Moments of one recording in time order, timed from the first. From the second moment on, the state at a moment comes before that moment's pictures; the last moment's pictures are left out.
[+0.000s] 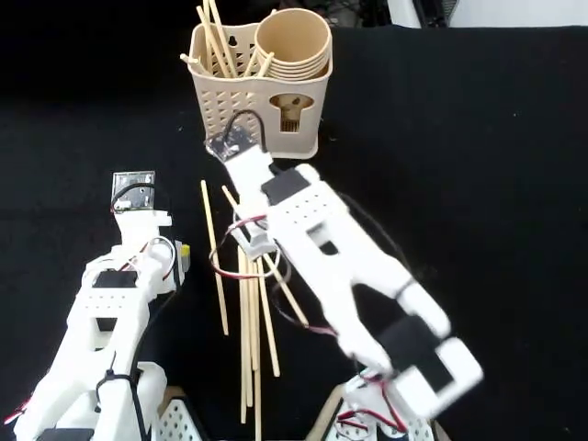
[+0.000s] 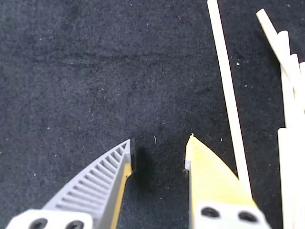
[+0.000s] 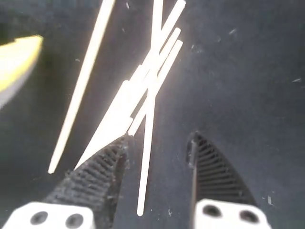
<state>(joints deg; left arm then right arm) -6.1 -39.2 75.3 28.6 1.1 -32.6 -5.0 19.7 70.5 1.5</state>
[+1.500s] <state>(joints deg) -6.1 -39.2 75.3 28.6 1.1 -39.7 -10.2 40.7 52.9 14.4</state>
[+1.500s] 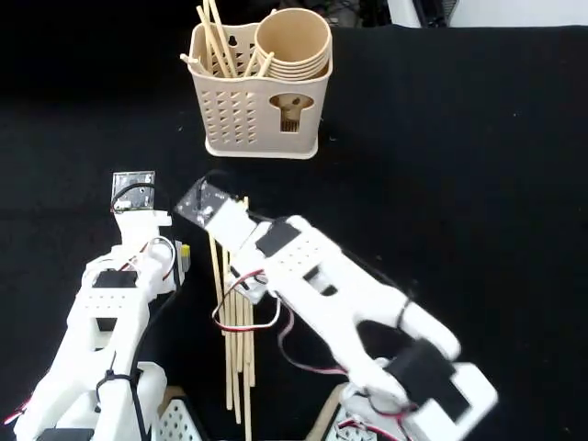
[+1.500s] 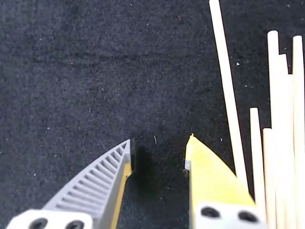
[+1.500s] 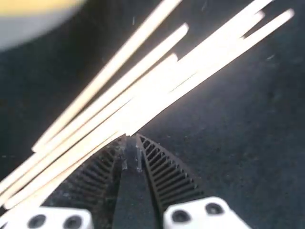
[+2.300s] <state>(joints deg) 2.2 -25.2 43.6 62.0 -4.1 -12.1 -42.4 72.0 45.8 8.1</state>
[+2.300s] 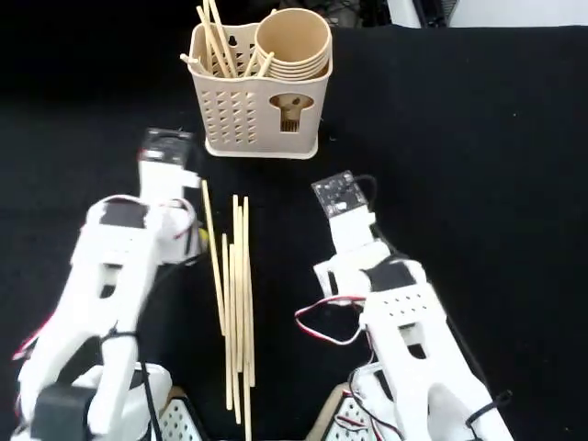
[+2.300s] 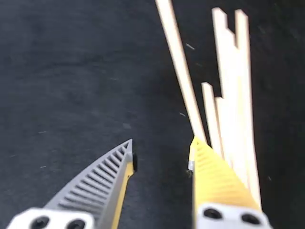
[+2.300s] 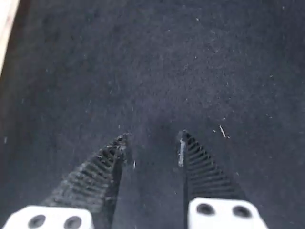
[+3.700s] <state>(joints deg) 6.1 2.6 34.9 51.8 -8.2 -9.6 -42.5 78.9 33.6 5.6</state>
